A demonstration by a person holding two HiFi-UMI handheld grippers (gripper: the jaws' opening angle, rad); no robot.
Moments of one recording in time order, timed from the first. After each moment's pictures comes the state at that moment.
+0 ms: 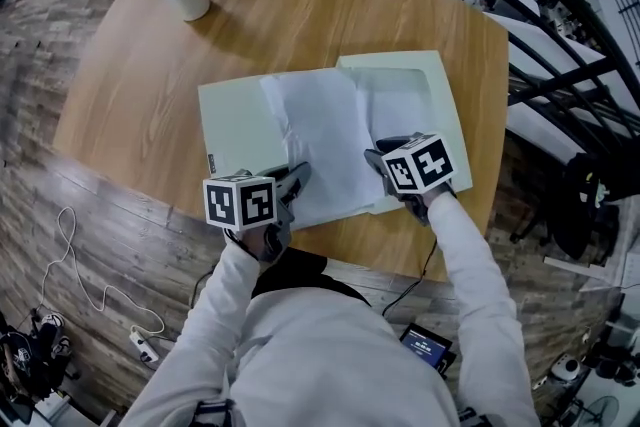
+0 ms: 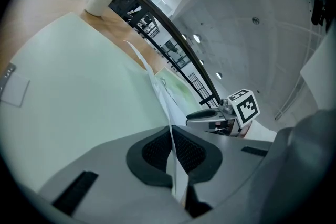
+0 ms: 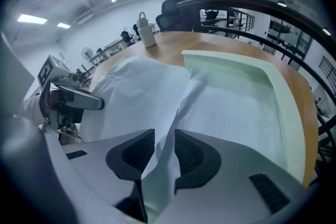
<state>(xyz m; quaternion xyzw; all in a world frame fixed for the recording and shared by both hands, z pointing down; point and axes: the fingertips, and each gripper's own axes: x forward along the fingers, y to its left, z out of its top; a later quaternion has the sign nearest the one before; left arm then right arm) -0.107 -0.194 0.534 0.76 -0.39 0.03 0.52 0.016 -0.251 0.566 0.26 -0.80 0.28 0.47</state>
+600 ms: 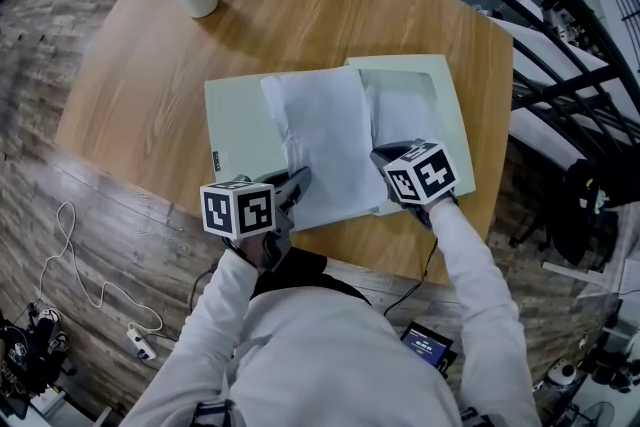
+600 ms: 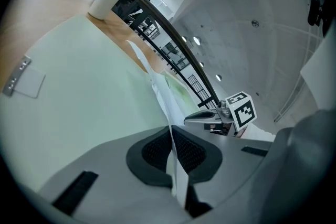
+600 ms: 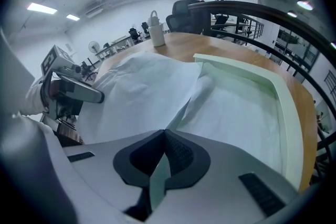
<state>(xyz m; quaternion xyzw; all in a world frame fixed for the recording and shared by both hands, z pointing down) -0.118 -0.183 0.528 0.76 -0.40 0.02 0.52 -0.002 -0.243 0.563 0.22 -0.82 0.24 0.47</state>
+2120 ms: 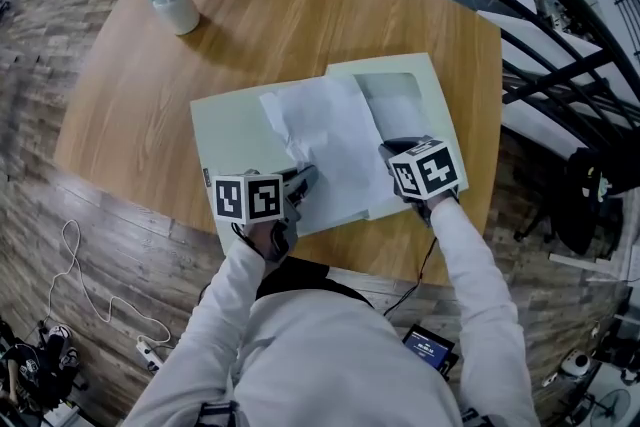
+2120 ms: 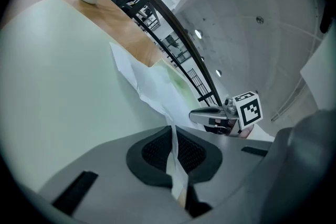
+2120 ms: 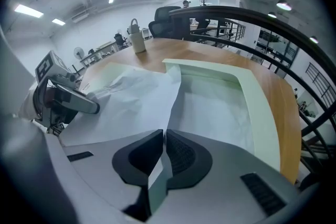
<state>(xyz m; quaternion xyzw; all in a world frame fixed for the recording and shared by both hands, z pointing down) -0.082 -0.207 0.541 0.75 -0.37 0.04 0.54 0.043 -0.272 0.556 0.31 -0.80 0.24 0.45</state>
